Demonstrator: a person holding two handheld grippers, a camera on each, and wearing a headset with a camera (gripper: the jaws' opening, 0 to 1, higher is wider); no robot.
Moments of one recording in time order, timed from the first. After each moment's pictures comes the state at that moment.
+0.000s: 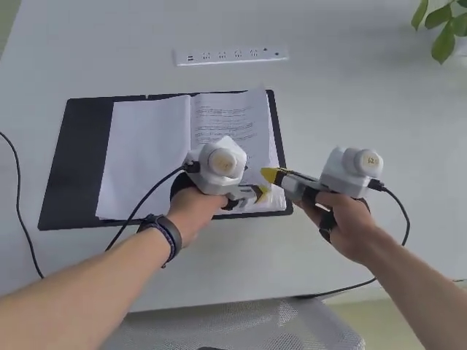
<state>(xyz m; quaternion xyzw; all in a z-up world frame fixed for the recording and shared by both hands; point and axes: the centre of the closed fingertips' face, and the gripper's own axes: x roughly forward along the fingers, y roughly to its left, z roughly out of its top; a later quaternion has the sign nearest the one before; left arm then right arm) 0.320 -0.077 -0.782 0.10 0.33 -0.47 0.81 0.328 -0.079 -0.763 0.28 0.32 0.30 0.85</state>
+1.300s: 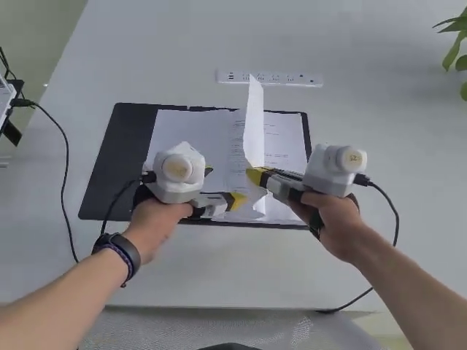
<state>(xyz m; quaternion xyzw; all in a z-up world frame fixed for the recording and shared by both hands) 0.315 0.069 -0.739 0.04 0.30 -0.38 0.87 0.331 0.030 -0.714 0.19 0.29 0.39 0.85</state>
